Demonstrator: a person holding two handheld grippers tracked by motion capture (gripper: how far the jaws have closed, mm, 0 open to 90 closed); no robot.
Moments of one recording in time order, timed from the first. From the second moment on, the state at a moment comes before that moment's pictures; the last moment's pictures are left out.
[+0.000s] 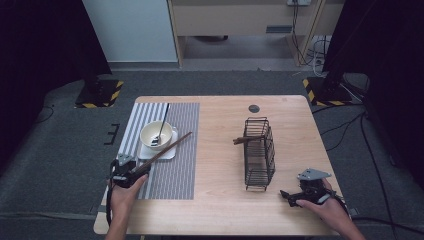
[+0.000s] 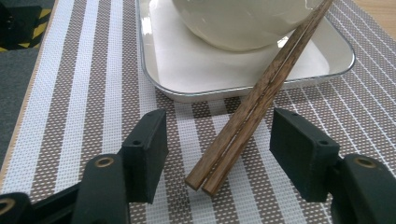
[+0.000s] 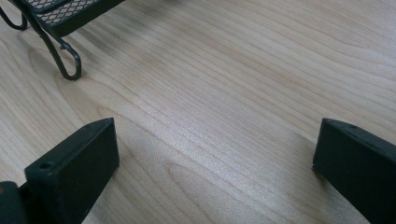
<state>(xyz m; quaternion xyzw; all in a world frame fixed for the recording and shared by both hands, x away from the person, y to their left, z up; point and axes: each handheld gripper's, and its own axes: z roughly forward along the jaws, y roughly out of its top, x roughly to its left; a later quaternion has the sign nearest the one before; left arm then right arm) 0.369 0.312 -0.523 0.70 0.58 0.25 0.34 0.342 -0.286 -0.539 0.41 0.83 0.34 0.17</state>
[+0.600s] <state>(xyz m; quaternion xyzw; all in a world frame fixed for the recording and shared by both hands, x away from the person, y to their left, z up) 0.376 0.315 -0.522 0.69 0.59 0.26 0.32 0.342 -0.286 -0.539 0.41 0.83 0.34 0.17</state>
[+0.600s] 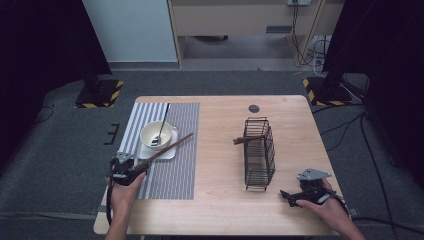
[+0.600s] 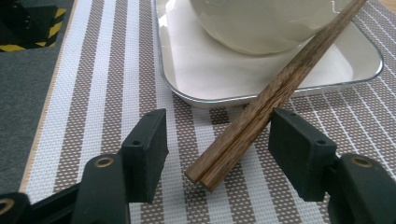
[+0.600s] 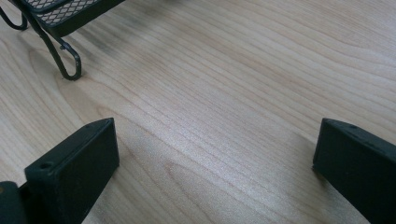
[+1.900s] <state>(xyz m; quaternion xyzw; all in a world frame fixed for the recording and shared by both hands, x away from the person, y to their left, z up) 0.376 0.327 -0.524 0.68 0.60 0.28 0.31 0.342 -0.286 -0.539 0.41 0.83 0.34 0.17</state>
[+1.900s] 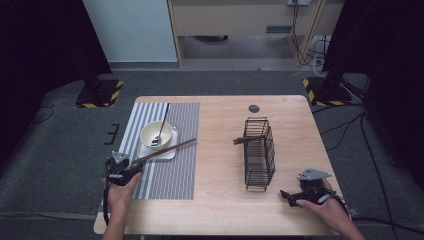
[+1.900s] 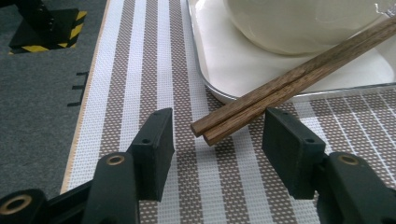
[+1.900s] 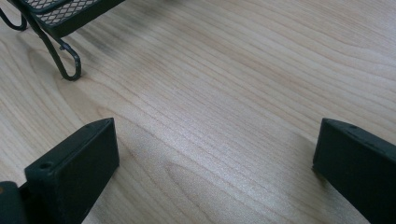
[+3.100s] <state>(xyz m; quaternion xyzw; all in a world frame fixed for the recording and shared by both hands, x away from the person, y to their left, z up) 0.376 0.331 -0.526 0.68 0.59 0.31 0.31 0.342 -0.286 -0.538 0.41 0.83 0.34 0.17</state>
